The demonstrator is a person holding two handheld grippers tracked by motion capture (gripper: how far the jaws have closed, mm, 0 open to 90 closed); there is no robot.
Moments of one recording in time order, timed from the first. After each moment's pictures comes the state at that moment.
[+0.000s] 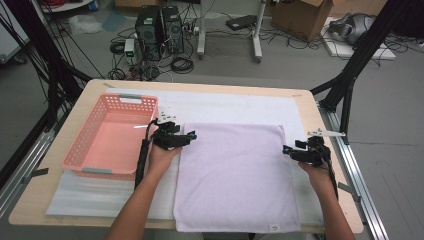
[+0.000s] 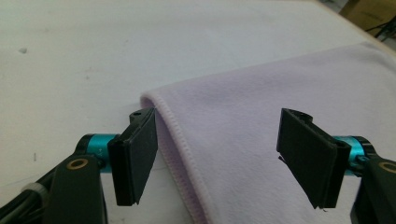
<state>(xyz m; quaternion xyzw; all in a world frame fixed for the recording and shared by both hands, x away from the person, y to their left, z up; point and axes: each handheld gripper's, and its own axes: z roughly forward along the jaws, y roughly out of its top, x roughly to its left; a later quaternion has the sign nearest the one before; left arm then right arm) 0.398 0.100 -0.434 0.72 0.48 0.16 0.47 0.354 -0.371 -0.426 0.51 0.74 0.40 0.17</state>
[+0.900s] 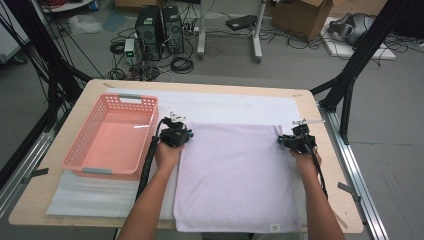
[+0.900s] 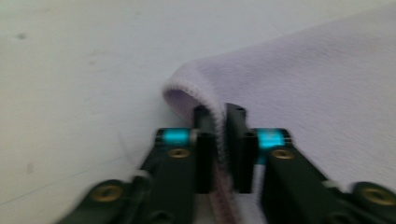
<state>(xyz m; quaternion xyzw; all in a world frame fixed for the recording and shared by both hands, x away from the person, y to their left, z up) 0.413 0.078 -0.451 0.76 0.47 0.20 0.40 0.404 -0.348 -0.441 0.53 0.76 0.34 0.17</state>
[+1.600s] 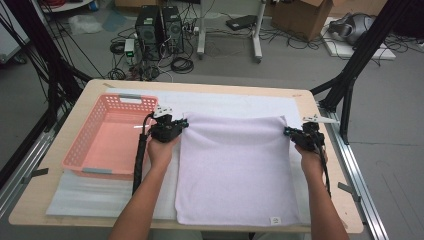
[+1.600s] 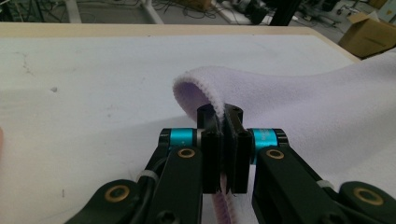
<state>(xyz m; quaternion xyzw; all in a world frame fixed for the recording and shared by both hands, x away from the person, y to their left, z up) 0.396 0.106 -0.414 0.69 0.48 0.19 0.51 0.385 -0.357 -0.409 0.51 0.72 0.42 0.21</state>
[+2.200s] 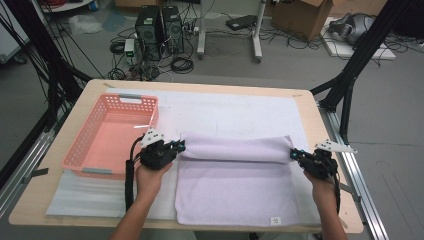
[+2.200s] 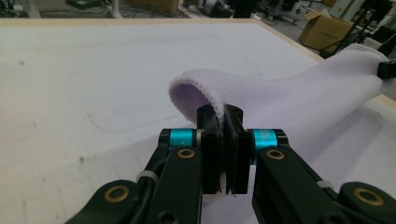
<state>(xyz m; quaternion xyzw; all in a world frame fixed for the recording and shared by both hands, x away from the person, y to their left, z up) 0.305 0.120 -0.412 0.71 0.43 0.16 0.54 0.296 -0.366 -0.413 0.48 0.72 0.45 0.20</state>
